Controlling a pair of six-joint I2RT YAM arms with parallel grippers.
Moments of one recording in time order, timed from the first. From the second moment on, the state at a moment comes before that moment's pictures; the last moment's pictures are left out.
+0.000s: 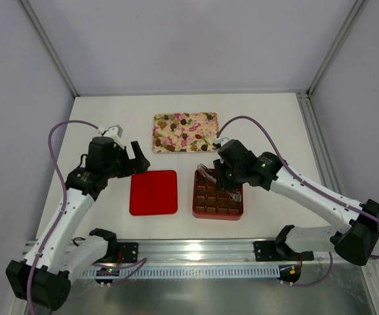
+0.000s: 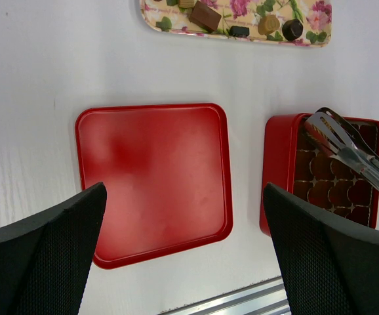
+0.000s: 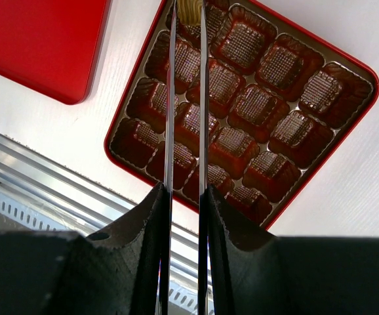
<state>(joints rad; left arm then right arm) -0.27 0.92 0.88 -0.64 0.10 -0.44 0.83 1.23 1.10 -0.86 0.06 0.46</state>
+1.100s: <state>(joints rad) -0.27 0.92 0.88 -0.65 0.10 -0.44 0.84 1.23 1.15 -0.89 0.07 0.46</state>
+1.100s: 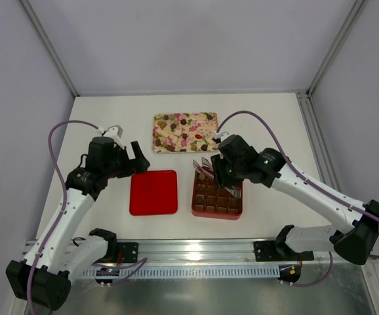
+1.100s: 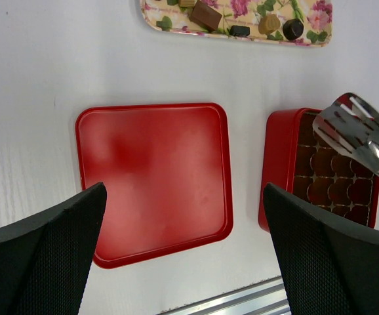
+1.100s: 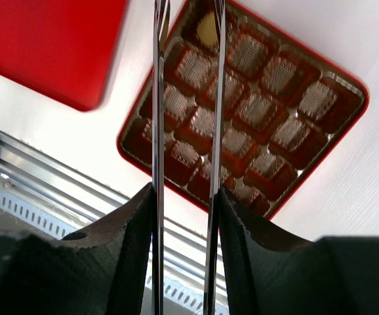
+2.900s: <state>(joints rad) -0.27 0.92 0.88 -0.65 0.09 -0.44 0.64 2.08 1.91 -0.91 0.05 0.13</state>
